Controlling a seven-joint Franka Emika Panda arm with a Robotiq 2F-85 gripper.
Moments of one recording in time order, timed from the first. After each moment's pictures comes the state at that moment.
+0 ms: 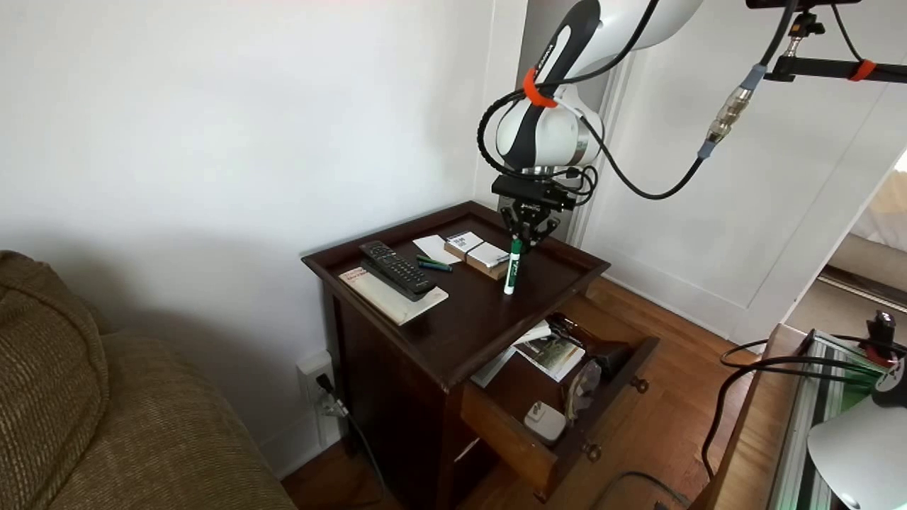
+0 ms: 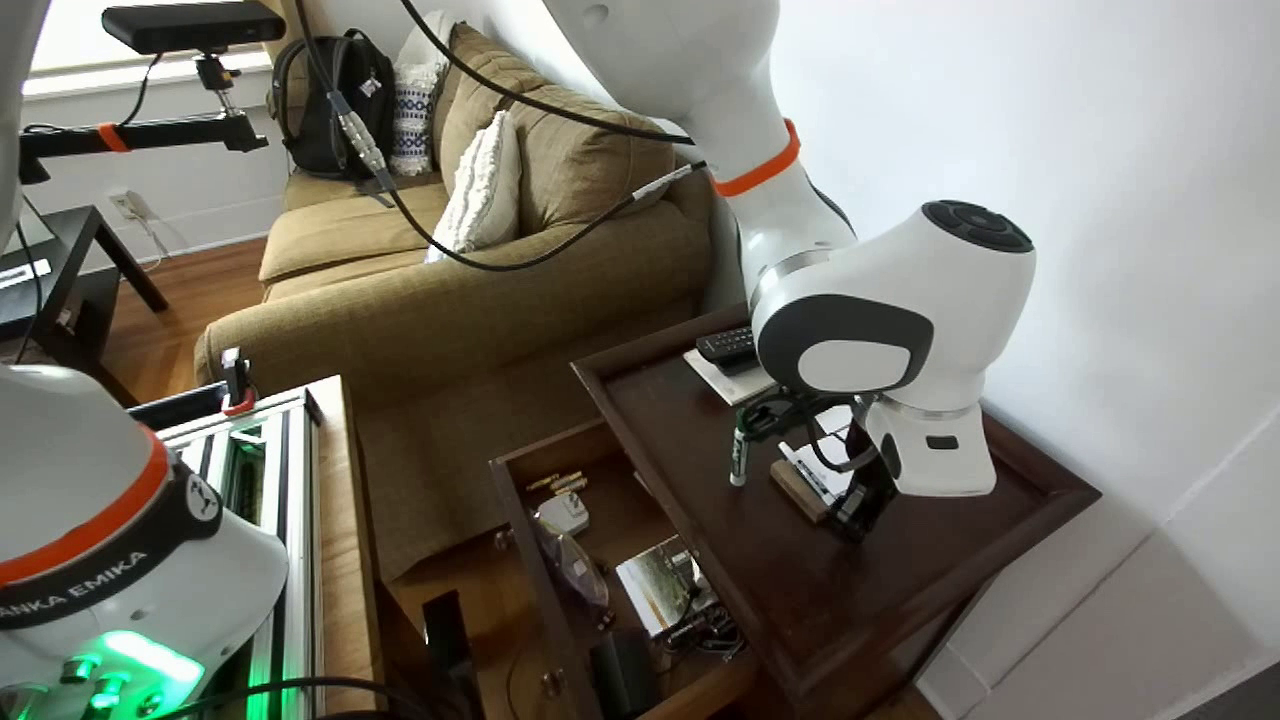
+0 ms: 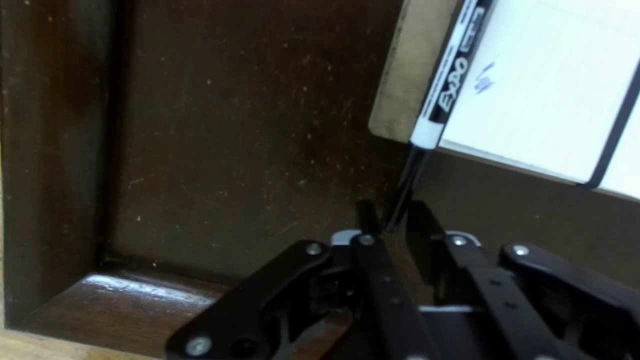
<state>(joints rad) -0.07 0.75 -0.22 -1.92 0.30 2.64 0.77</state>
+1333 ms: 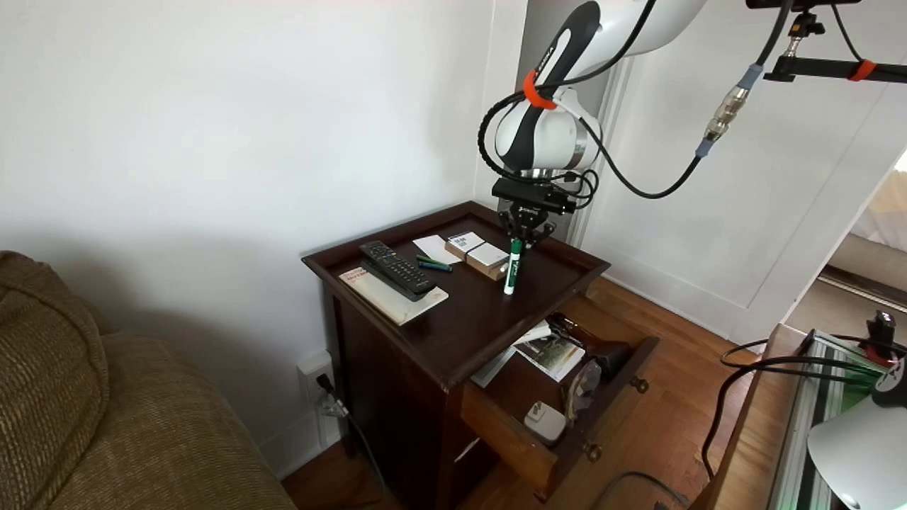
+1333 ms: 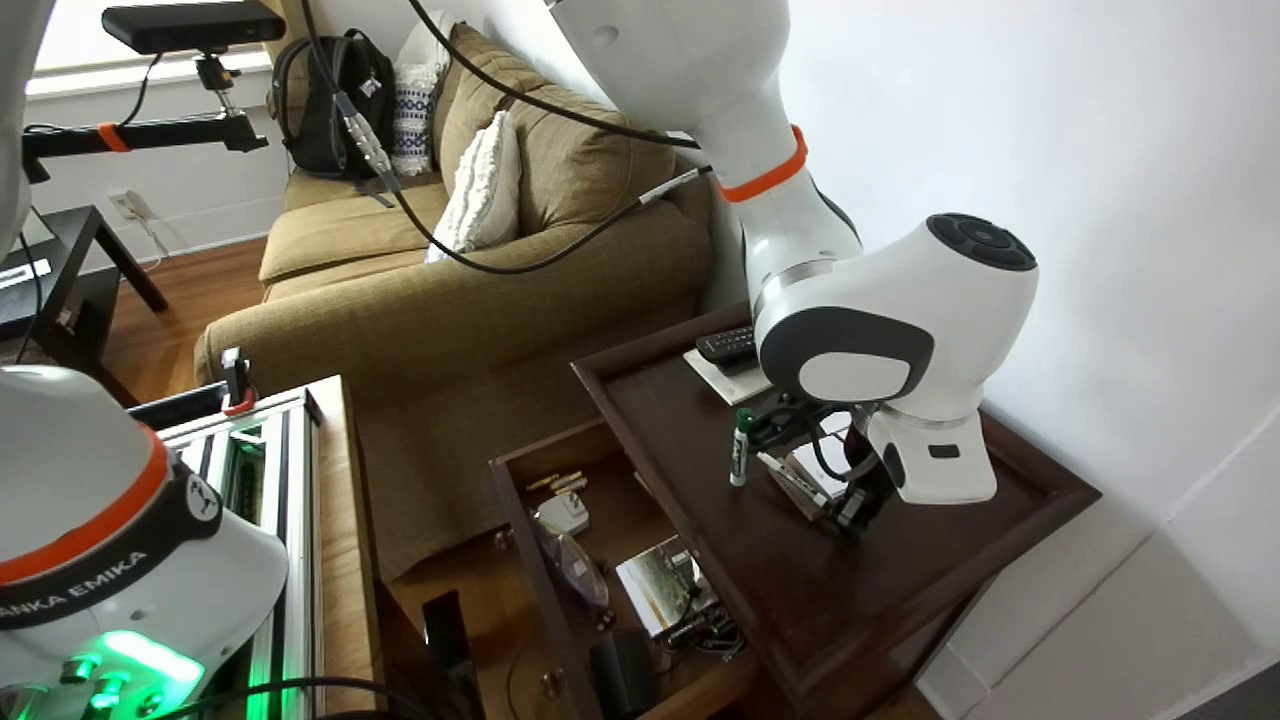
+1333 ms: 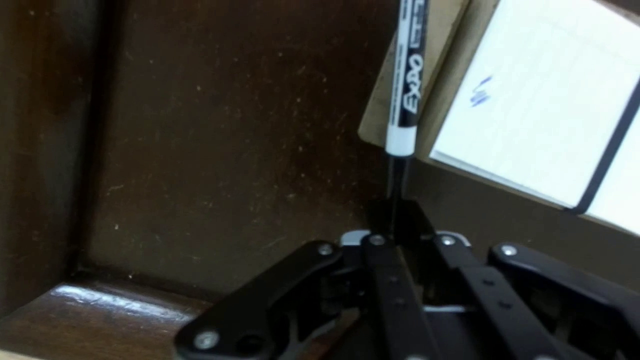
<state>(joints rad) -0.12 0.77 -0.17 -1.90 0.31 2.64 0.71</state>
